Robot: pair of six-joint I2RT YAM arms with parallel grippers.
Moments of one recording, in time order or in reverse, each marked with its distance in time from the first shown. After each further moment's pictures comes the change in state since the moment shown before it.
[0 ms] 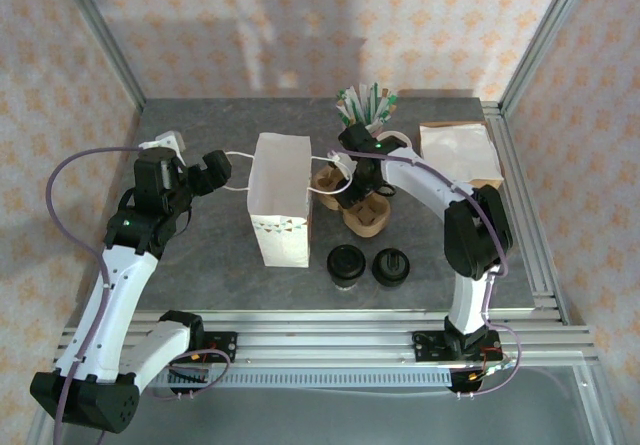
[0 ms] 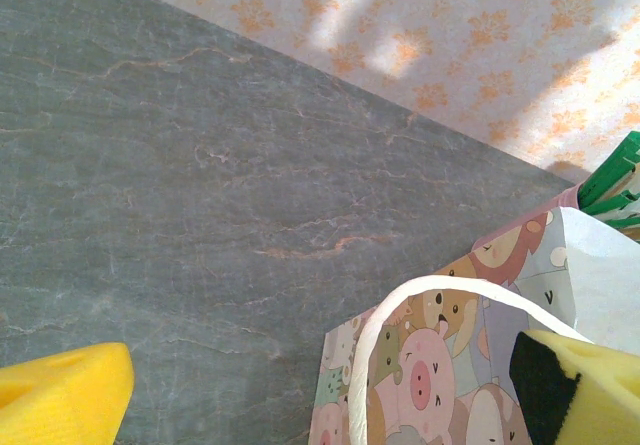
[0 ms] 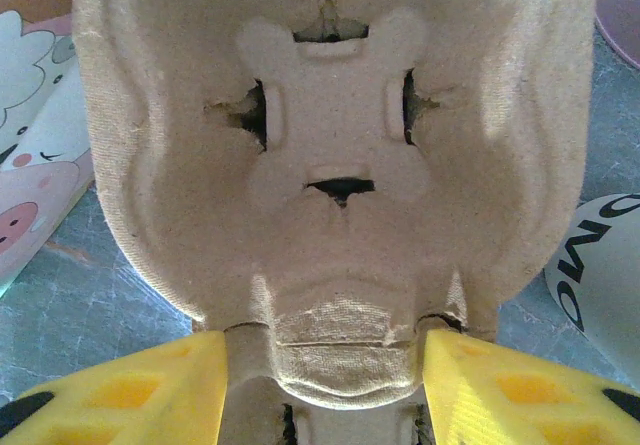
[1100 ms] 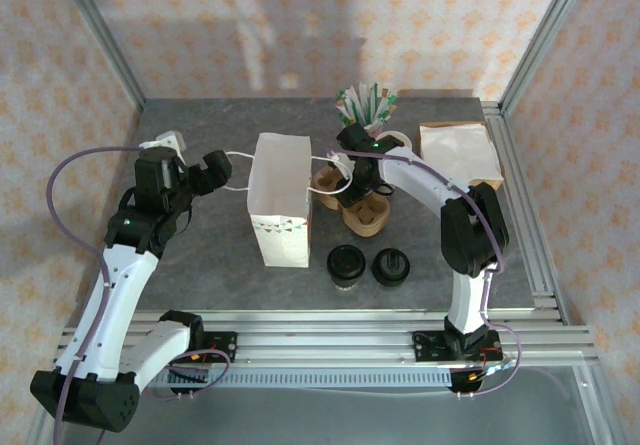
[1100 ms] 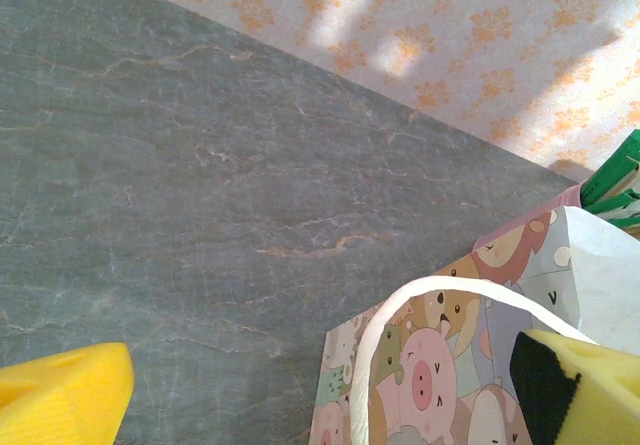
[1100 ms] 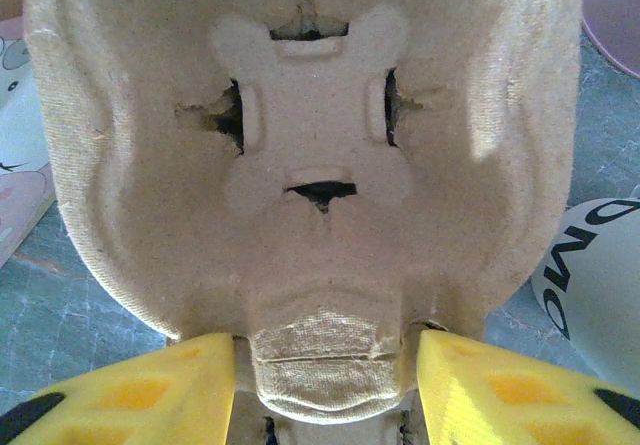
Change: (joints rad) left arm 0.000 0.006 0.000 0.000 0.000 0.000; right arm 0.005 0.027 0.018 0.000 0.031 -0.003
